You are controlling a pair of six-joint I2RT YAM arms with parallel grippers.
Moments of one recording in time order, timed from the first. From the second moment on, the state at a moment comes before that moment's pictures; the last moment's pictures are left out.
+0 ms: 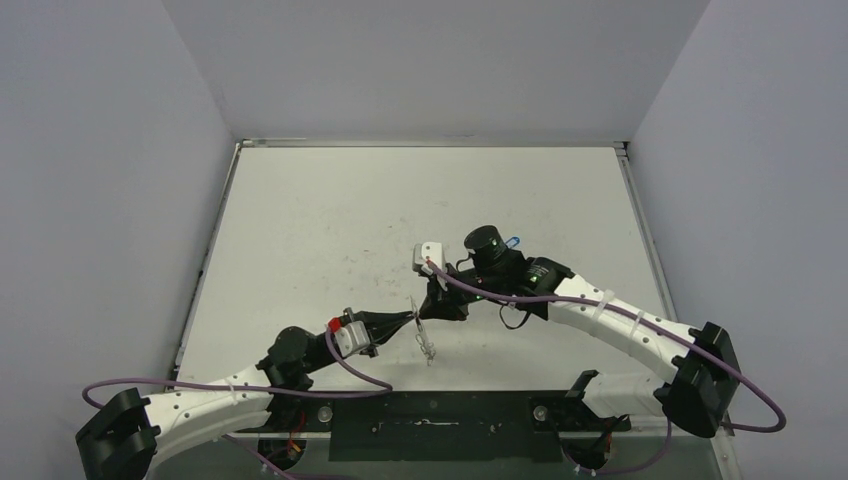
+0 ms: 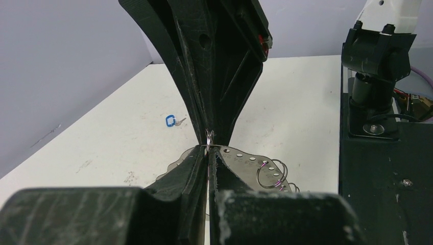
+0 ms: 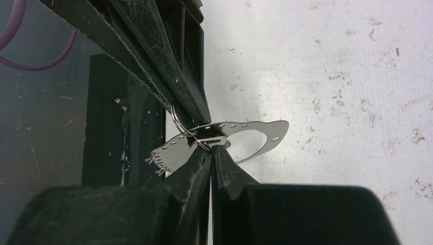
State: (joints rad) left arm -0.99 0.69 0.05 0.89 0.23 0.14; right arm 0.86 1.25 0.97 -0.38 -0.67 -0.27
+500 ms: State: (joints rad) left arm -0.99 0.68 0.04 0.87 0.22 0.14; right arm 0.98 1.33 1.00 -0.43 -0.43 -0.29
